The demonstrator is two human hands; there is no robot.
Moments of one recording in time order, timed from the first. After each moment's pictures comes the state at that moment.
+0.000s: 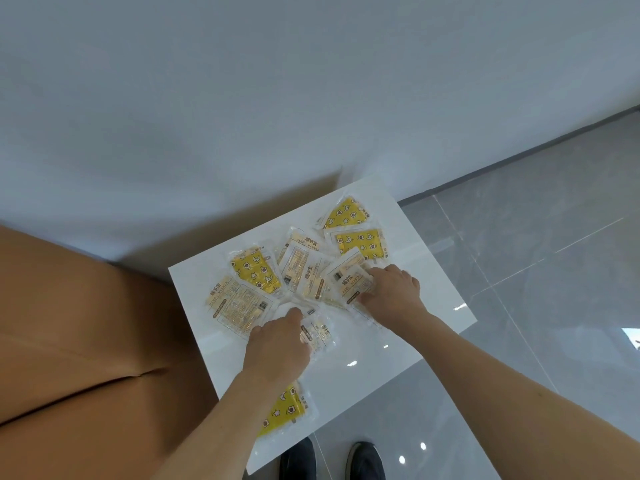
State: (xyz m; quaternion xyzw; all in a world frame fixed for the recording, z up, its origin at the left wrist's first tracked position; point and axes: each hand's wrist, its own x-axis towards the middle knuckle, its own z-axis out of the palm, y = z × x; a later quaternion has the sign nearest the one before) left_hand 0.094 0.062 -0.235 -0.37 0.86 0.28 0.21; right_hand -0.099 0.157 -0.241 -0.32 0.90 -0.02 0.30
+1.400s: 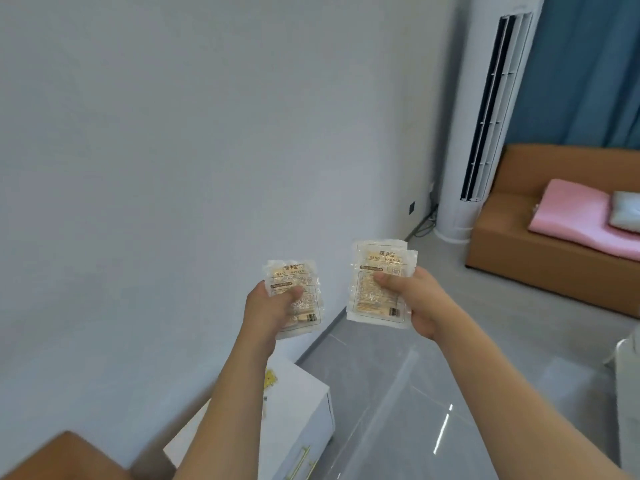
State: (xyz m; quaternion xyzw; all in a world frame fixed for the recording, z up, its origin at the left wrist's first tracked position) left_hand 0.044 0.311 0.337 -0.27 0.68 0.66 -0.15; right_hand -0.041 0.539 0.349 -0.03 0.59 -0.77 0.23
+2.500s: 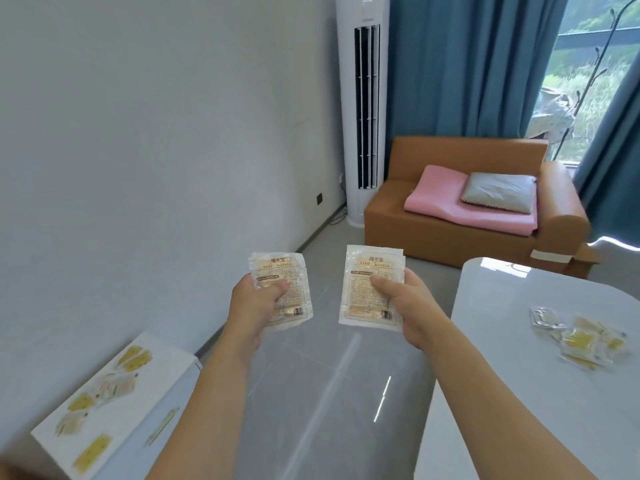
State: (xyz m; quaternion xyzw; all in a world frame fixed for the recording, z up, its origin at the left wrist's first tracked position) left_hand 0.071 0.822 0.347 -0.22 0.68 0.69 -0.11; right_hand 0.027 1.063 0.332 0.02 0.59 -0.80 0.14
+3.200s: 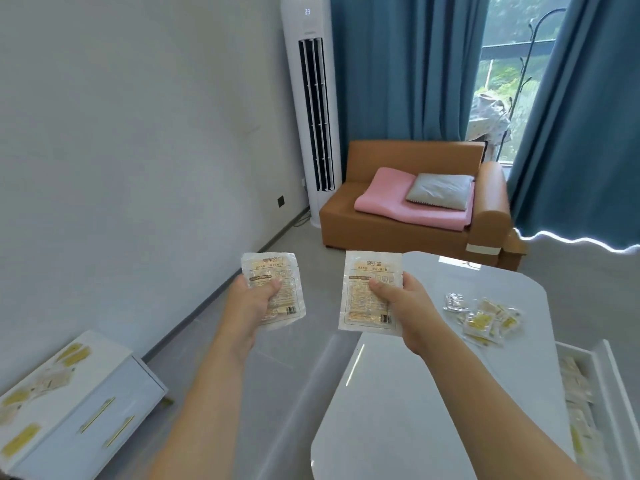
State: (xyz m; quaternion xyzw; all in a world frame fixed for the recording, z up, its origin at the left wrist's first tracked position) left_hand 0.109 1.111 0.346 -0.21 0.68 0.70 -0.12; right_hand 0.077 1.357 0.324 0.05 0.60 -0.79 0.10
